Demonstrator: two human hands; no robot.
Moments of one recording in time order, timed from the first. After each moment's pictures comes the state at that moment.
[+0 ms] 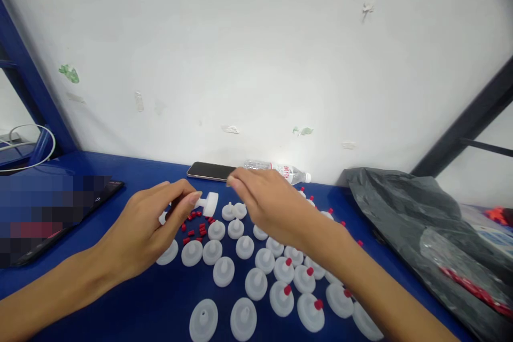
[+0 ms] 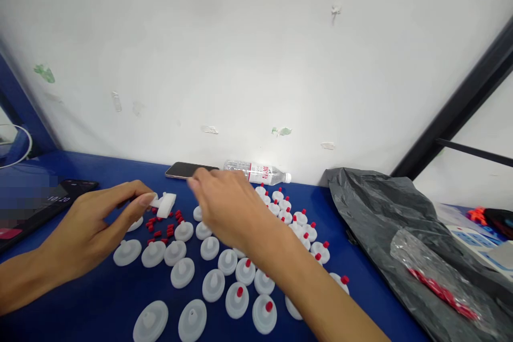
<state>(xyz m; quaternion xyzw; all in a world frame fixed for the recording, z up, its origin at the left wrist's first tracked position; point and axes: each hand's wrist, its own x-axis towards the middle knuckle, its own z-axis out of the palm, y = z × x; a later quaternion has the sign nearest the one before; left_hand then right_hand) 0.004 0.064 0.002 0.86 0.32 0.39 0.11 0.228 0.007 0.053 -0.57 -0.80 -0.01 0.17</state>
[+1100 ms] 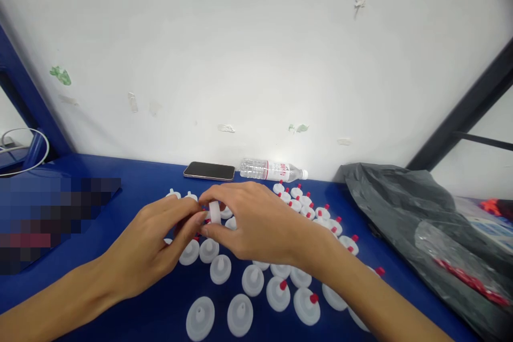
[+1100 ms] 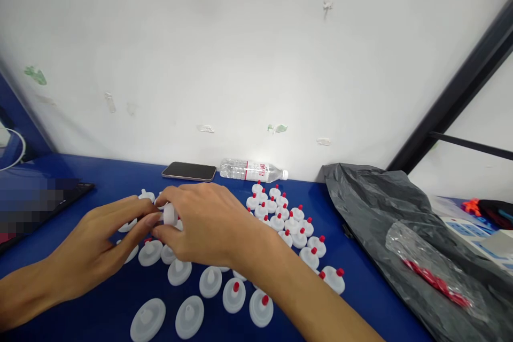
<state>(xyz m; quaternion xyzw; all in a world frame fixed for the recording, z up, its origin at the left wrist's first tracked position) 0.006 0.058 -0.010 0.89 0.27 0.36 0.11 0.218 -0.002 0.052 -0.49 -0.84 0.10 0.22</state>
